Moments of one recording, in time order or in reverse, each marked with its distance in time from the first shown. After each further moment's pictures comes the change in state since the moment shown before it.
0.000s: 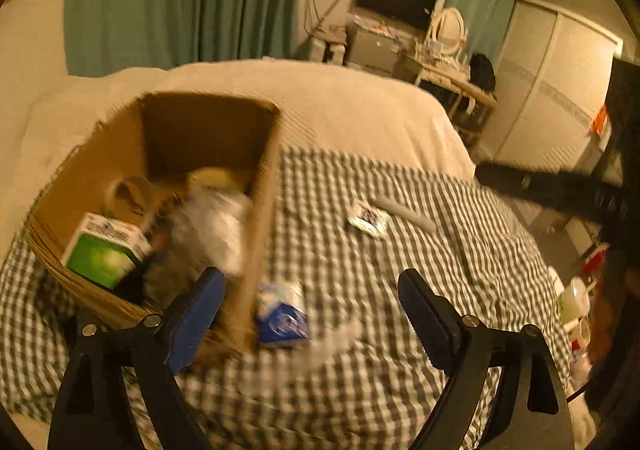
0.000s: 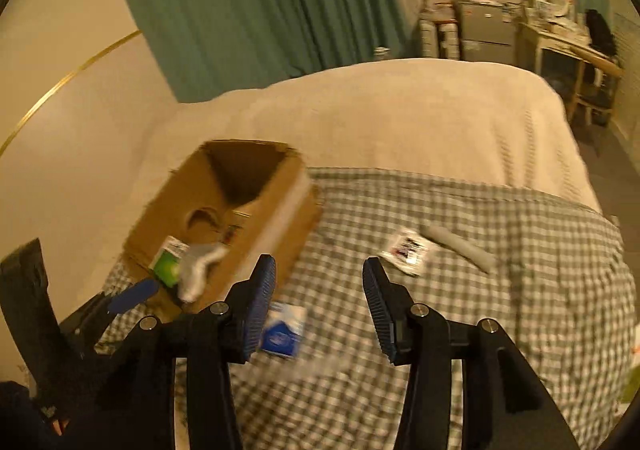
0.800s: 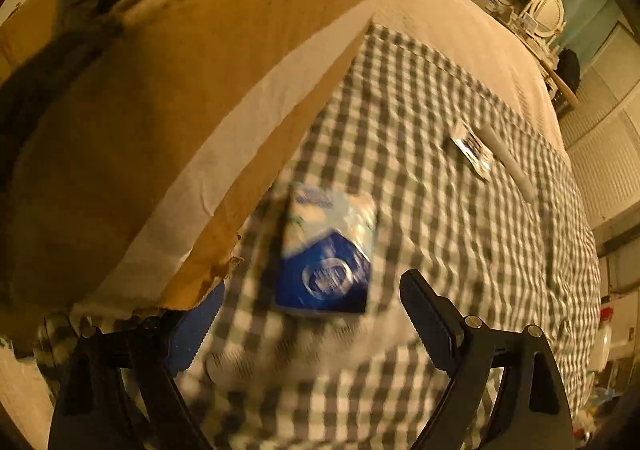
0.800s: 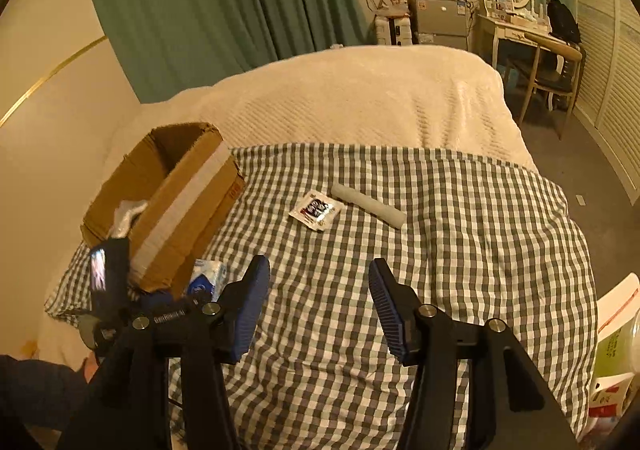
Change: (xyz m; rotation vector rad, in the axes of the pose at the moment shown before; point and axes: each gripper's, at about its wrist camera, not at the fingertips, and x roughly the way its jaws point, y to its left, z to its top) left arm 0.120 0.049 -0.050 -0.287 0.278 0.150; right arm -0.038 -0.084 -0.053 0.039 0.010 -0.101
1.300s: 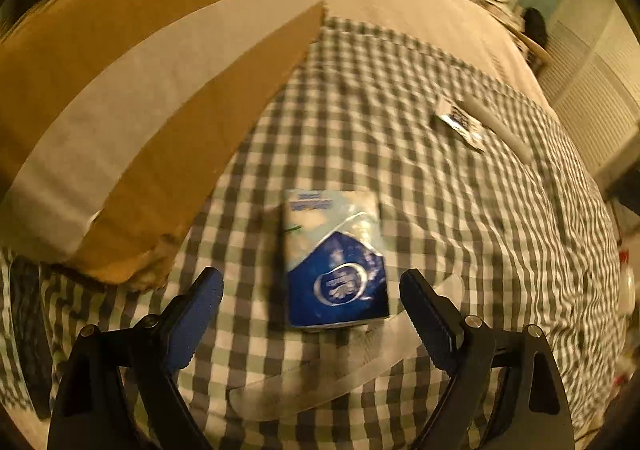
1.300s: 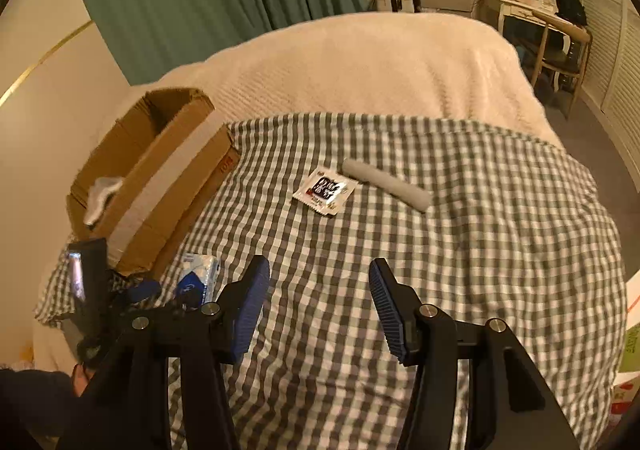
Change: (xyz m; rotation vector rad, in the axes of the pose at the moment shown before) left arm 0.003 -0.008 -0.018 0.219 -0.043 -0.014; right arm 0.072 0.021 -0.001 0.008 0.086 0.002
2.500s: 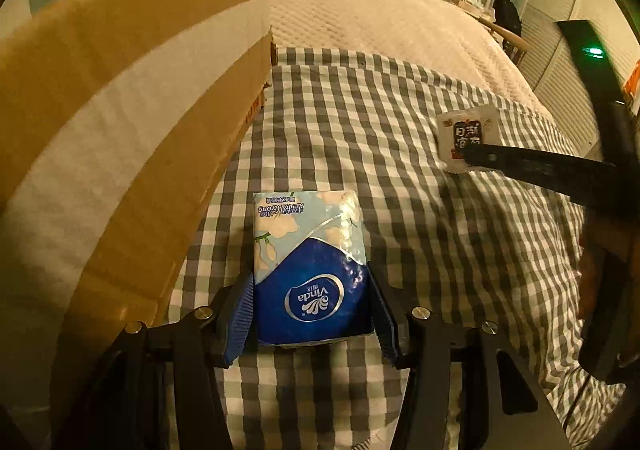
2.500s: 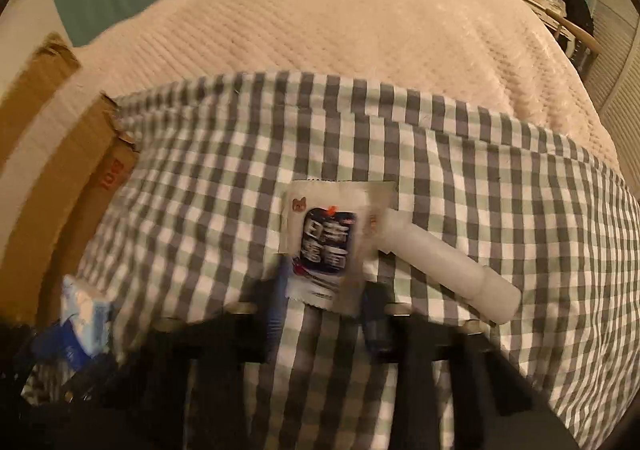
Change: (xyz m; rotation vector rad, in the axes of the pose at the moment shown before) left arm 0.040 -0.020 0.052 0.101 -0.070 -0.021; right arm 0.186 -0.010 0.063 -0.032 0.088 -0.135
